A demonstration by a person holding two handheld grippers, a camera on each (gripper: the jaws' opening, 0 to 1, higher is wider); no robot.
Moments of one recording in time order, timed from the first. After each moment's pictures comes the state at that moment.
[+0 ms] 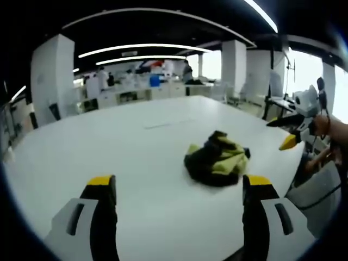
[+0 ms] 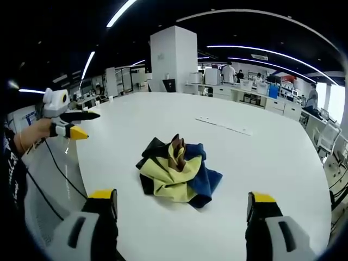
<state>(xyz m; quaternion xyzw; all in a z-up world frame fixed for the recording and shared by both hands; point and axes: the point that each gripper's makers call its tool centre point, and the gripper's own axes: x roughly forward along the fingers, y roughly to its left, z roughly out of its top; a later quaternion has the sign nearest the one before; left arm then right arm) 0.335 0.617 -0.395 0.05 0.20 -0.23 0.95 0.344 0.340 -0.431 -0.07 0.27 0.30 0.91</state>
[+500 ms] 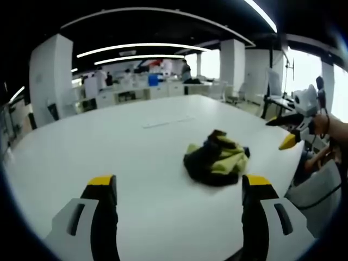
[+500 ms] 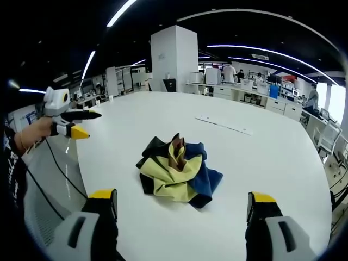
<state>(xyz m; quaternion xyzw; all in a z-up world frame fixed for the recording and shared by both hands) 0.338 0.616 -0.398 0.05 0.20 -0.23 0.95 0.345 0.340 -0.433 -0.07 0.27 0.31 0.91</state>
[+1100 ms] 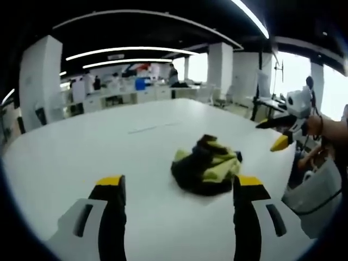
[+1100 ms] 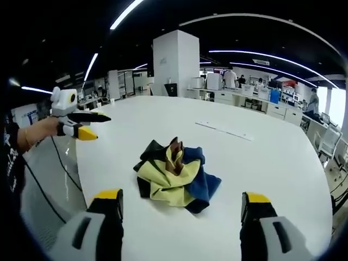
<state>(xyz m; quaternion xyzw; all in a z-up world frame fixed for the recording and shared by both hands) 0.360 0.588 -0.408 0.04 0.19 -0.30 0.94 0.358 0.337 -0.433 -0.07 0.24 0.31 0.92</state>
